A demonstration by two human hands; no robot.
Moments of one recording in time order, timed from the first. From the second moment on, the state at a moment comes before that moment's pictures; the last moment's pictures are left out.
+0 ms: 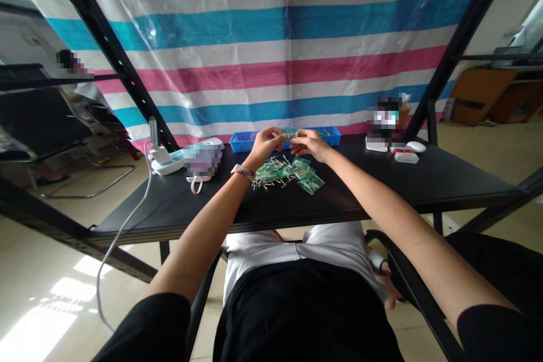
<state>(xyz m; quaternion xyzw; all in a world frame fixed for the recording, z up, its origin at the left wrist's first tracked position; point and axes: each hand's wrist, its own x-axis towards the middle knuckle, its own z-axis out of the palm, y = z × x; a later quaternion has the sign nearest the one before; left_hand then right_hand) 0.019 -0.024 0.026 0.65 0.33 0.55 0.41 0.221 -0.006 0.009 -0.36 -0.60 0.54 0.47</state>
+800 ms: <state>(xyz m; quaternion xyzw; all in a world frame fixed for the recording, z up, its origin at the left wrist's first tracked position) 0.015 -0.020 0.024 0.58 0.41 0.50 0.49 0.220 0.004 -0.007 -0.31 -0.74 0.18 0.56</state>
